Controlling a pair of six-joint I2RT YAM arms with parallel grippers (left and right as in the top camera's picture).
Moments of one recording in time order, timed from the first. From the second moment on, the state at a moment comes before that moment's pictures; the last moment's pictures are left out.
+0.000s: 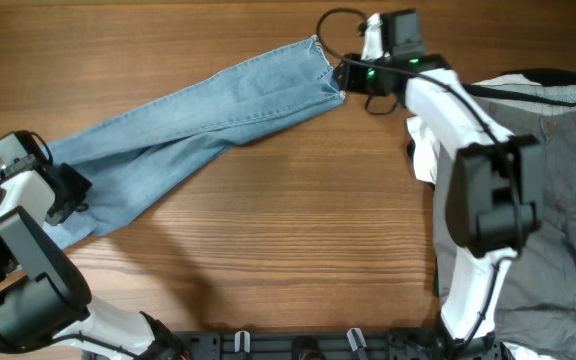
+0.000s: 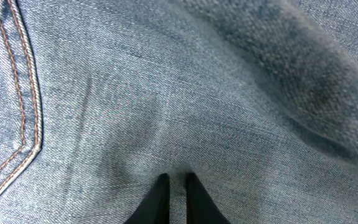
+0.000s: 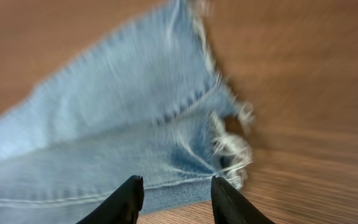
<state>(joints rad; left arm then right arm) 0.57 1.79 0.96 -0.44 -0.09 -0.33 0.22 2.15 1.60 -0.41 -0.34 0.32</state>
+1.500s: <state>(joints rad) 0.56 1.80 0.98 -0.48 -0.11 -0.32 0.21 2.27 1.59 -0.31 -0.41 0.30</state>
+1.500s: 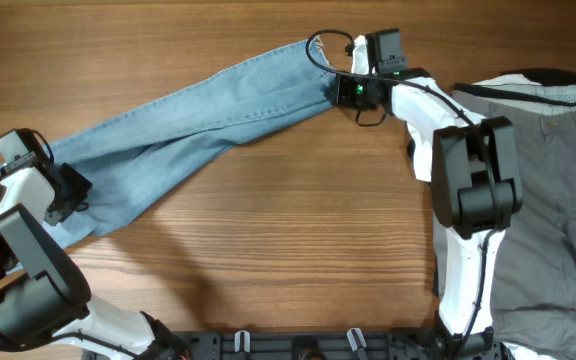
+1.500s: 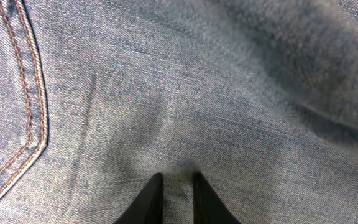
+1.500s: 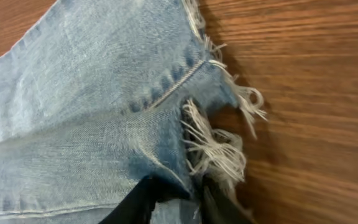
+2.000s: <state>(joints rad) 0.56 1.80 0.98 -0.49 -0.12 -0.32 0.18 2.25 1.59 0.13 -0.55 0.53</state>
